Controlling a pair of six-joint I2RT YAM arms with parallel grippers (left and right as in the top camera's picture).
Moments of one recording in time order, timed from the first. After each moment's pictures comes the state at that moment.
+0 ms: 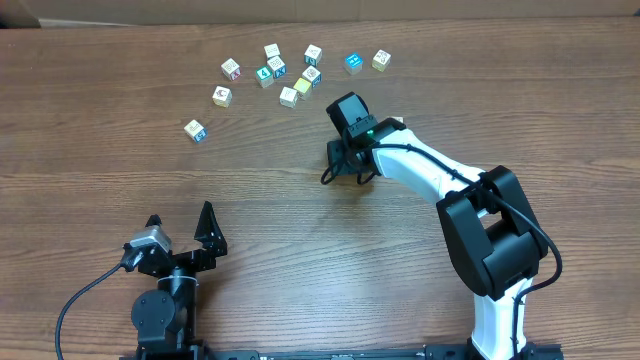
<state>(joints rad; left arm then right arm) 0.05 0.01 0.01 -0.08 -0.04 -0.37 0.53 2.08 1.41 -0.56 0.05 0.38</state>
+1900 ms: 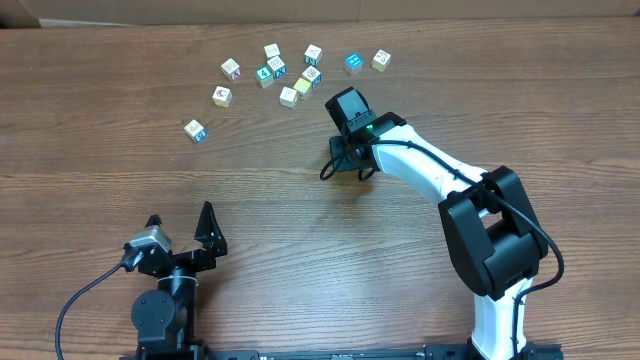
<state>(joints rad) 0.05 0.01 0.01 -0.08 -0.04 -0.37 0.53 2.08 1.47 -0.62 0.09 0.37</state>
